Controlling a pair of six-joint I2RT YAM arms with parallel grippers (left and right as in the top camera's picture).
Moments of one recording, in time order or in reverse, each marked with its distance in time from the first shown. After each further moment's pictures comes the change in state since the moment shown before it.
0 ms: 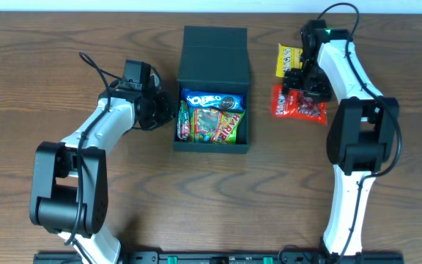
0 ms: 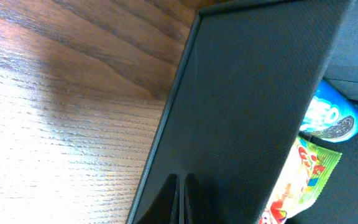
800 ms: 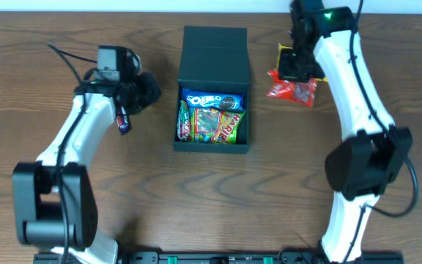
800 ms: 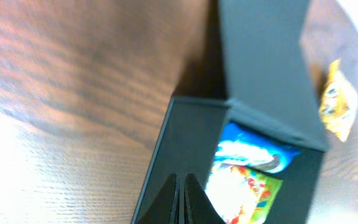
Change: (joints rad) left arm 0.106 -0.111 0.077 0.000 -0.001 0.024; right arm 0.169 -0.263 0.129 -0.161 0.003 0.026
